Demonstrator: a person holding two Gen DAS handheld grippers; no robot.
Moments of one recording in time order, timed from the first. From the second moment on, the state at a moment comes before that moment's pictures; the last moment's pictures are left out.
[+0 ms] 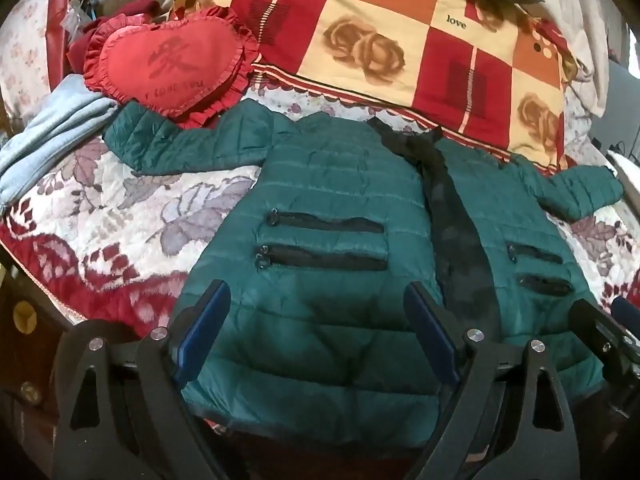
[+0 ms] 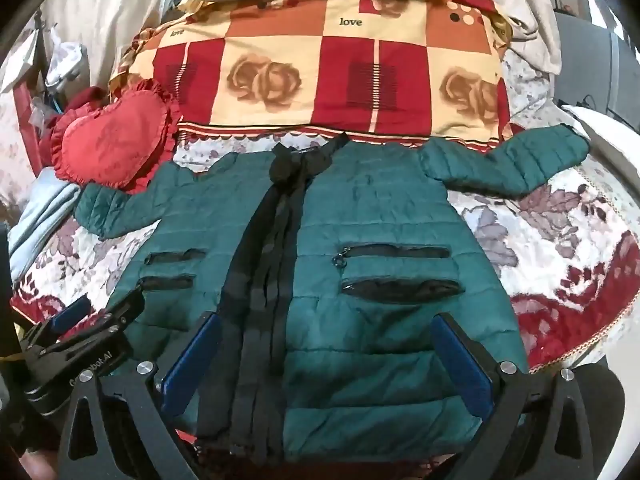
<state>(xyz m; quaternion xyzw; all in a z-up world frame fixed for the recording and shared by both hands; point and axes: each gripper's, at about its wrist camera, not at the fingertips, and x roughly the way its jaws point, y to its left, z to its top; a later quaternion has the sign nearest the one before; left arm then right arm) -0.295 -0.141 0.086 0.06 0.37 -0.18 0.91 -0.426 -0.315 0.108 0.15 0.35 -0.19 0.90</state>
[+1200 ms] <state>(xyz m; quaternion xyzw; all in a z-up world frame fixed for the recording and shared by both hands) -0.298 -0.137 0.078 0.06 0.39 -0.18 0.90 -0.420 -0.311 0.089 0.11 0.37 -0.19 0.90</state>
